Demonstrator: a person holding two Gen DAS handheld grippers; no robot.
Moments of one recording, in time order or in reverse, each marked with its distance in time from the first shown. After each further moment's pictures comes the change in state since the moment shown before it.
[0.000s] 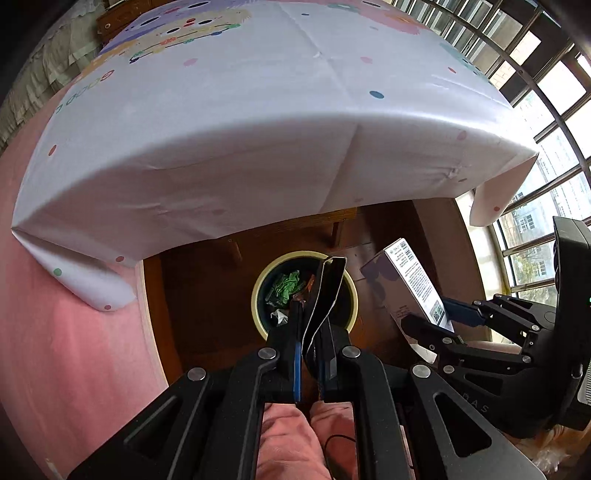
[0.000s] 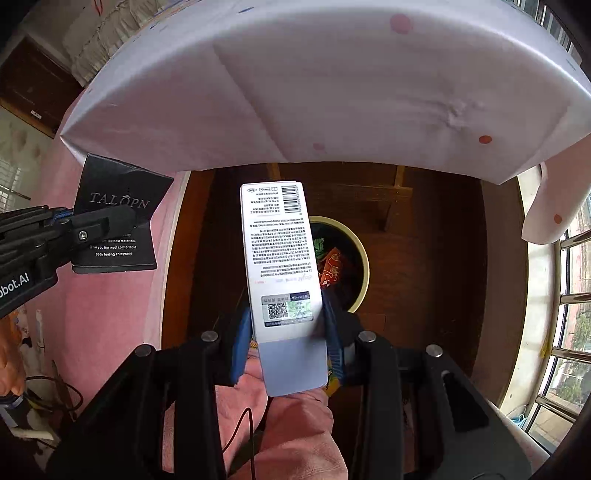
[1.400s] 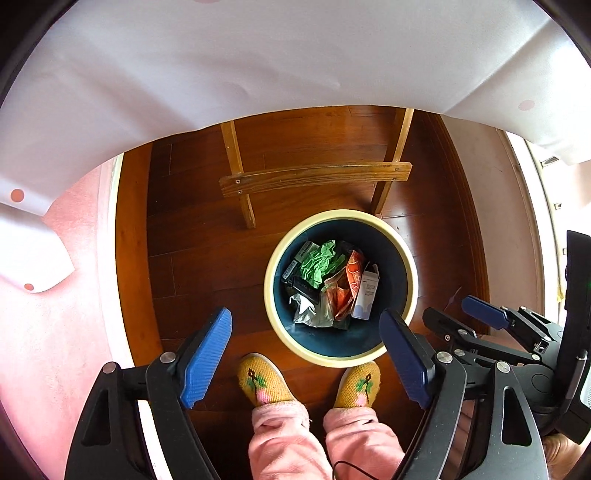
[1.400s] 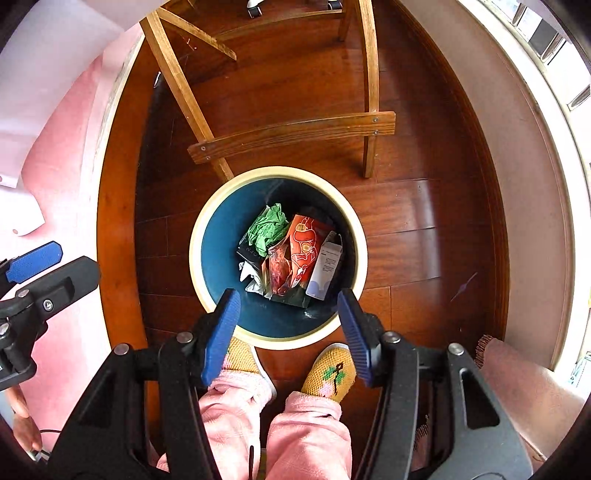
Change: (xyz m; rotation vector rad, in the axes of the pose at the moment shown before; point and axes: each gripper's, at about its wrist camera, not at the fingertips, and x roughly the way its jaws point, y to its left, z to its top) left arm 0.189 0.065 -0.022 -0.087 0.107 0.047; right arm 0.184 -0.043 -0.008 0.202 0.104 -0.102
